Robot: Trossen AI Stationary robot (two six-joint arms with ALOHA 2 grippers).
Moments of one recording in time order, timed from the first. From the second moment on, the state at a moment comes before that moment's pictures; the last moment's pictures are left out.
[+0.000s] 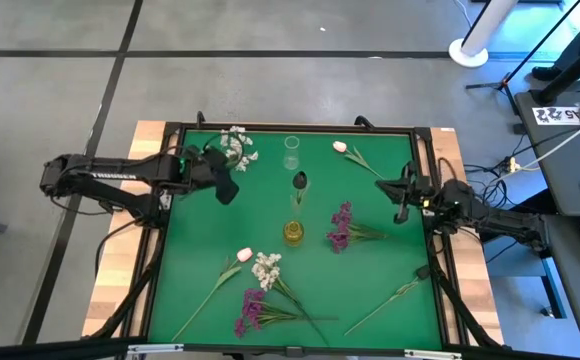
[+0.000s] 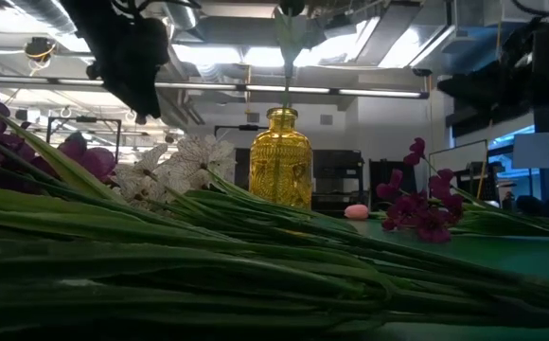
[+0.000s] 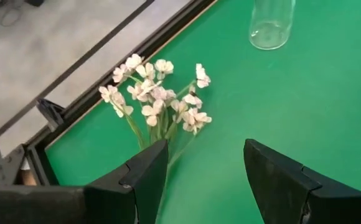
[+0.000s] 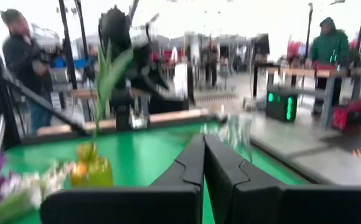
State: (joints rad) left arm 0.10 1.10 0.88 -0.87 -0.65 -0.53; right arm -0.19 0.00 0.01 0.15 0.05 0.02
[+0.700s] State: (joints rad) left arm -0.13 0.90 0.86 -0.70 -0.72 -0.44; right arm -0.19 0.37 0.56 -0.22 -0.14 0.12
